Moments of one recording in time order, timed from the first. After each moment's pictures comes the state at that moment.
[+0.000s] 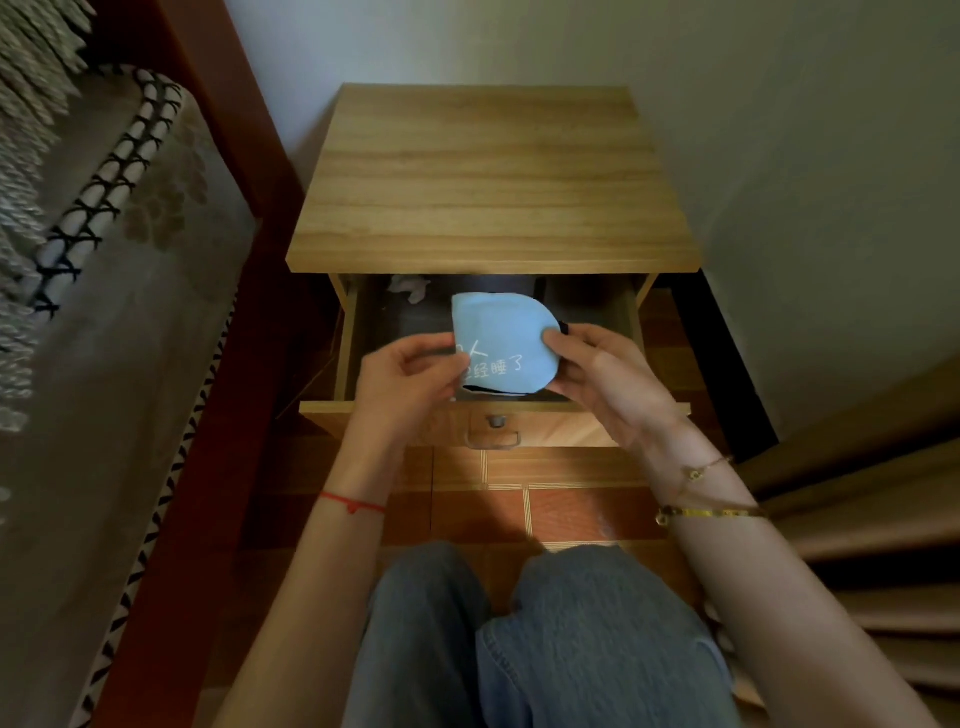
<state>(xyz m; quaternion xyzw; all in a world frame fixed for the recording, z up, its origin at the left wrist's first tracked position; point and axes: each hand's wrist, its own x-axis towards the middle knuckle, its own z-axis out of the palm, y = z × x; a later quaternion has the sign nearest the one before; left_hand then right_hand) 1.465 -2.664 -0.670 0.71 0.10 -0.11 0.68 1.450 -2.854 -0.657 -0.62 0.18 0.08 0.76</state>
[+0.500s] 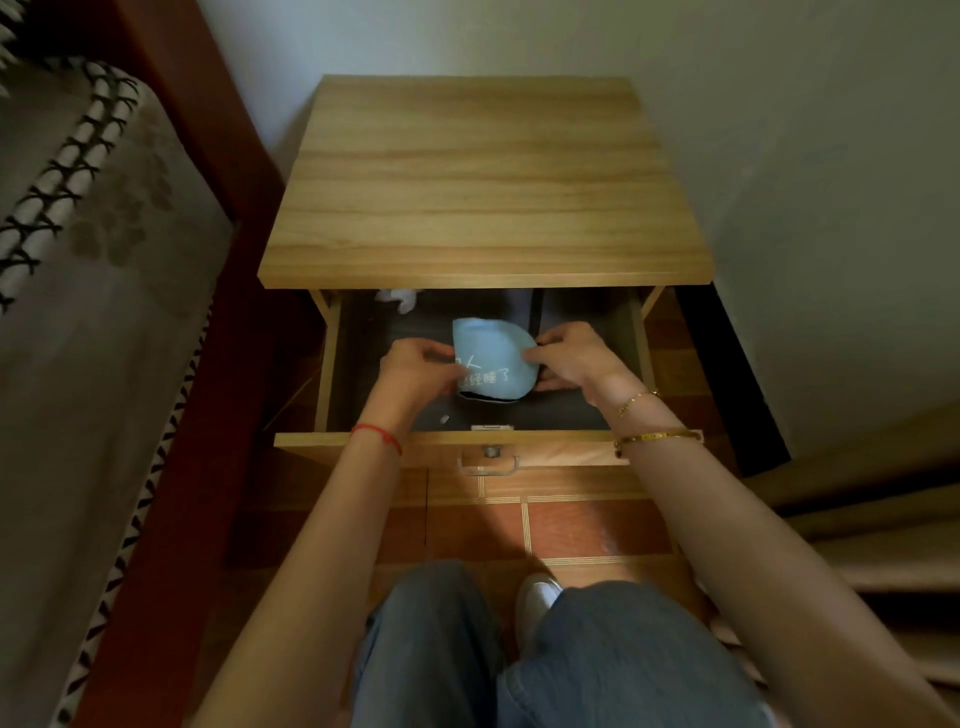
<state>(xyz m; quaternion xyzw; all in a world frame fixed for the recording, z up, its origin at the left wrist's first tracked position) 1.552 -2.686 -0.722 0.81 0.13 -0.22 0.52 1.543 -2.864 -0.712 -0.78 0.26 0.17 0.55</state>
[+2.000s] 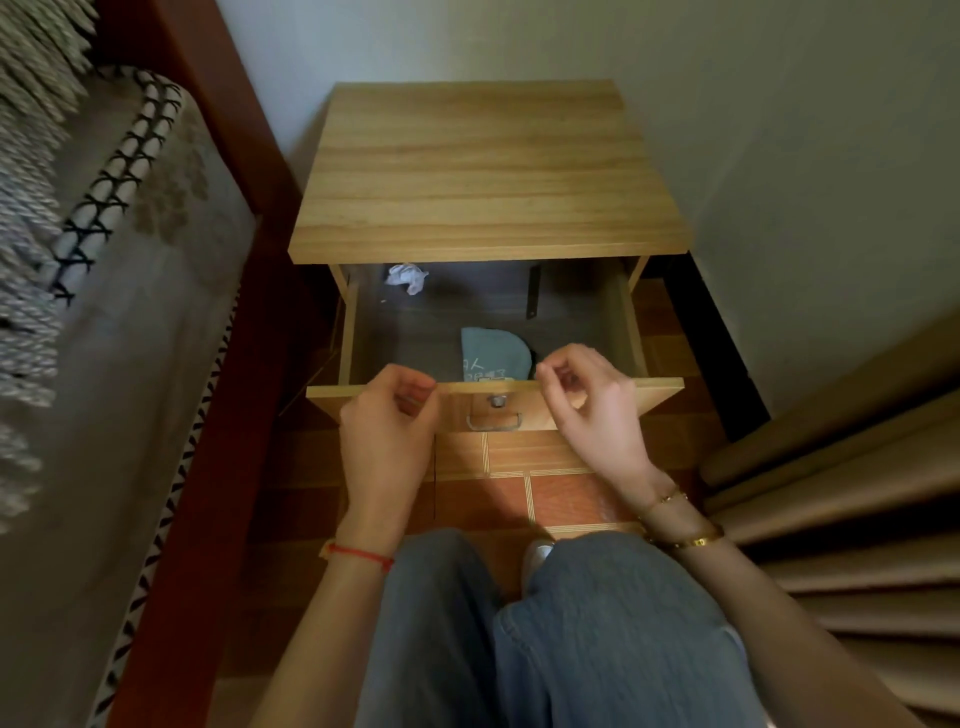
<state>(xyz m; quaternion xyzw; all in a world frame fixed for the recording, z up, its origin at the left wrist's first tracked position) 1.419 -2.646 -0.700 0.90 0.03 0.10 0.43 1.409 -2.853 -0.716 -0.90 -0.06 -0.24 0.36</state>
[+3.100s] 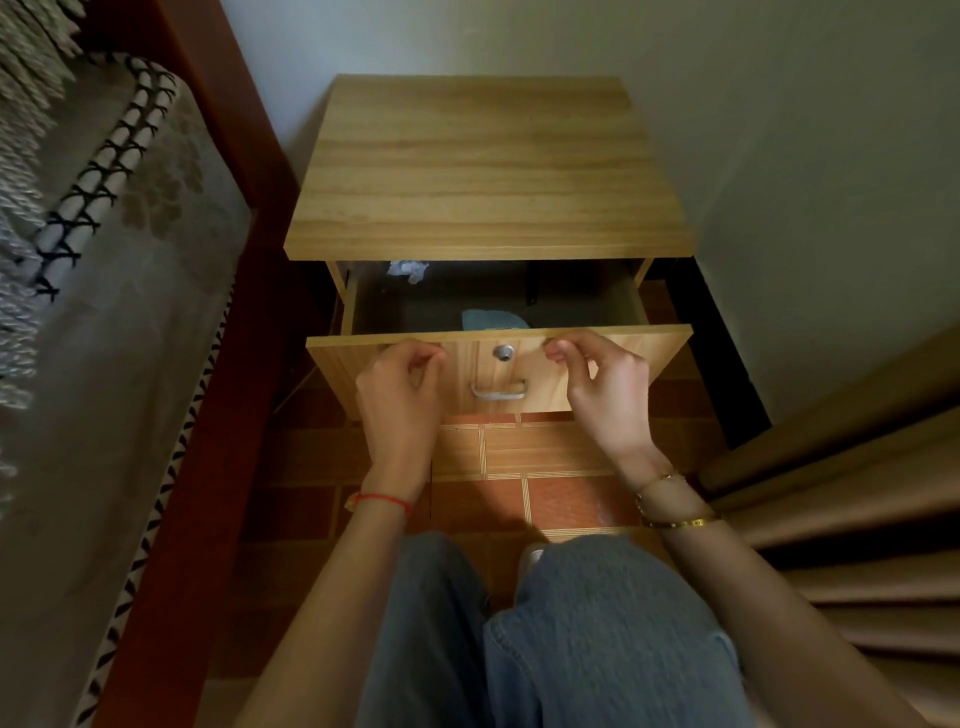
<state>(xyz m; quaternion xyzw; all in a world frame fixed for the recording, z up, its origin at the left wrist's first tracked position) 1.454 -2.667 -0.712 0.88 0.02 0.15 0.45 1.436 -2.863 -0.719 -0.89 0.00 -0.26 0.37</state>
